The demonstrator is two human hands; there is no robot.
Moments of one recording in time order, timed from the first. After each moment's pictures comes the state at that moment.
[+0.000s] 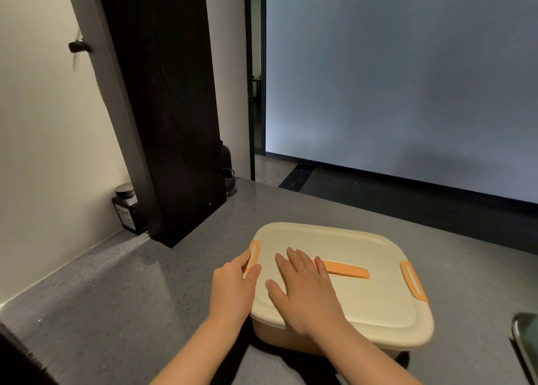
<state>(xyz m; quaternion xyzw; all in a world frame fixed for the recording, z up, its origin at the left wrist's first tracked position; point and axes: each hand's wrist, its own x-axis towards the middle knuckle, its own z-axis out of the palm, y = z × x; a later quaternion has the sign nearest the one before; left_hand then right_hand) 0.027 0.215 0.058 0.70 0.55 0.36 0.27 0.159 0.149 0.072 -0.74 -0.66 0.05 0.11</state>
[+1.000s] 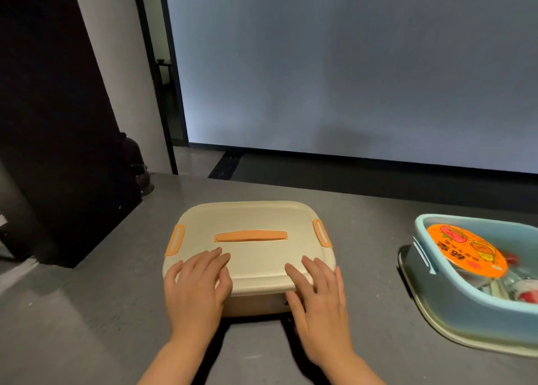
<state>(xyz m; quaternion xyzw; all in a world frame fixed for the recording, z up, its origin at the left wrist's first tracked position) 0.069 0.168 0.056 0.85 0.43 0.30 0.06 0.227 0.032 0.016 -0.81 -0.50 -0.12 0.29</state>
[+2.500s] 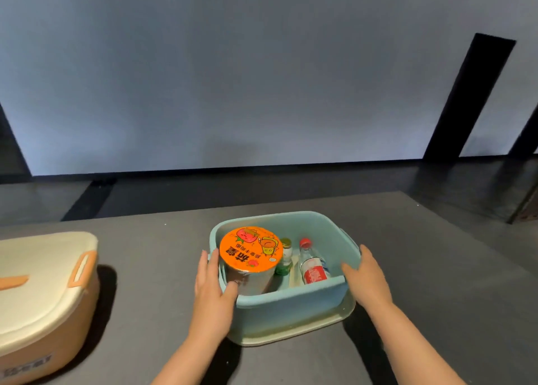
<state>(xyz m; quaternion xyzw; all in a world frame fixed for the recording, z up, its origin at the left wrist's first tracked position) 0.385 -0.060 0.055 0.78 0.25 0.24 0.52 0.538 -0.275 0.085 -0.91 -0.05 0.02 0.40</state>
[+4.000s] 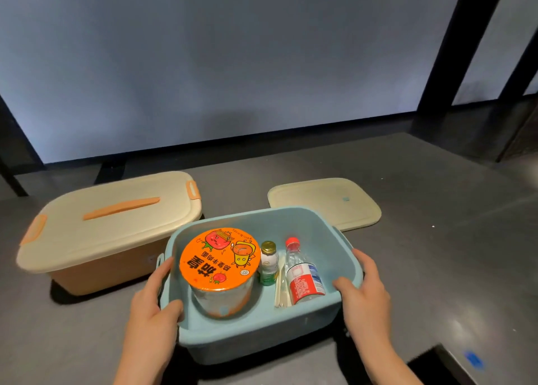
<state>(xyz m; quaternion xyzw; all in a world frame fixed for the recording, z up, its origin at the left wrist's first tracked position) 0.072 0.033 0.067 0.74 0.32 0.23 0.55 0.203 -0.210 0.042 -0.82 0.03 -0.03 0.57</state>
